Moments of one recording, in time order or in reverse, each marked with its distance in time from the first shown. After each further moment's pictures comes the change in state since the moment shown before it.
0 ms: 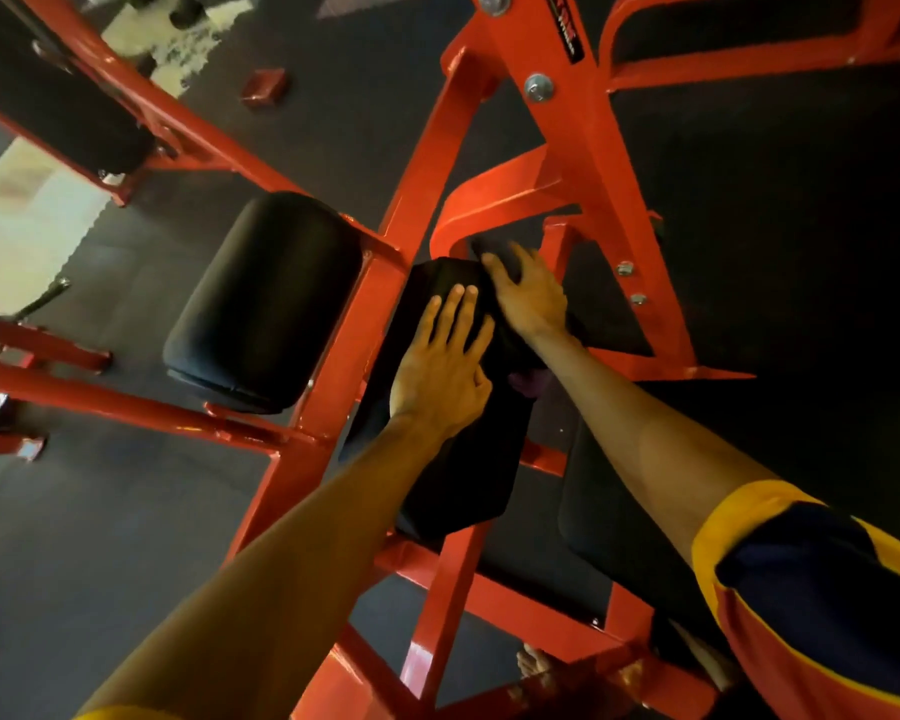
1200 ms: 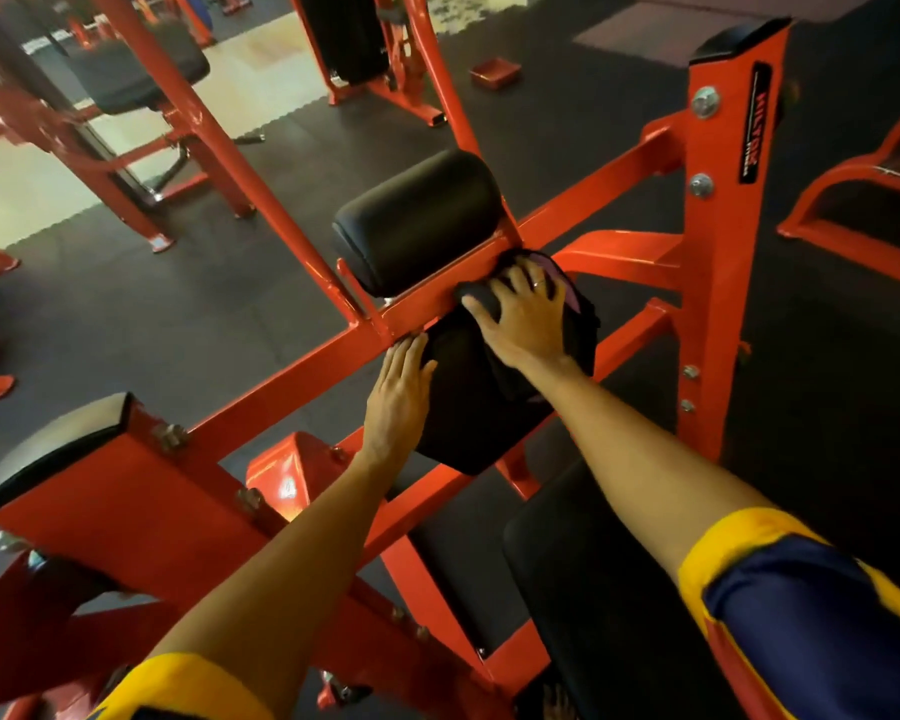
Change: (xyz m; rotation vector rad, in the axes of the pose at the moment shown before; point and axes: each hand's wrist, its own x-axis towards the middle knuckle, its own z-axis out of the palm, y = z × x) left_hand -0.137 0.050 0.004 -0.852 0.359 -0.991; right_hand -0.071 -0.060 0.010 -0.495 -0.163 -0.881
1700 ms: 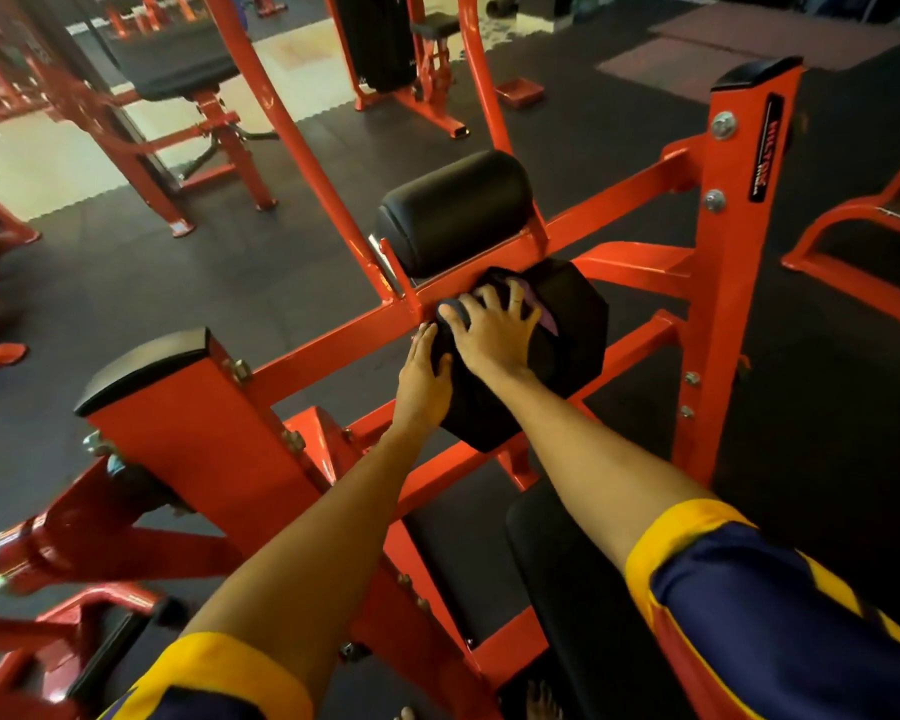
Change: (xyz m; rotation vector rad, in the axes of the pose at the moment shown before) left_hand -0.017 0.017 -0.021 -0.478 -0.063 -0.330; right_hand -0.038 -0.085 -0.003 0.064 -0.230 0.104
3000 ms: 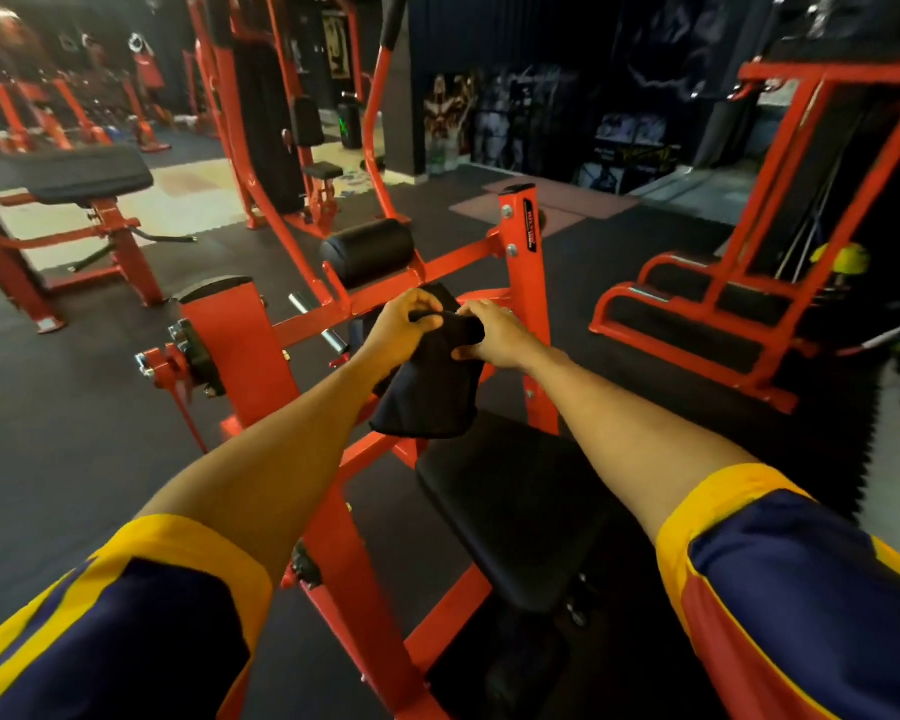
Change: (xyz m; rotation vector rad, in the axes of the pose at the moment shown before) left_hand -0.227 0.154 -0.090 -0.105 -0.190 0.498; right_hand -0.272 0.000 -0.251 0.081 -0.104 -0.100
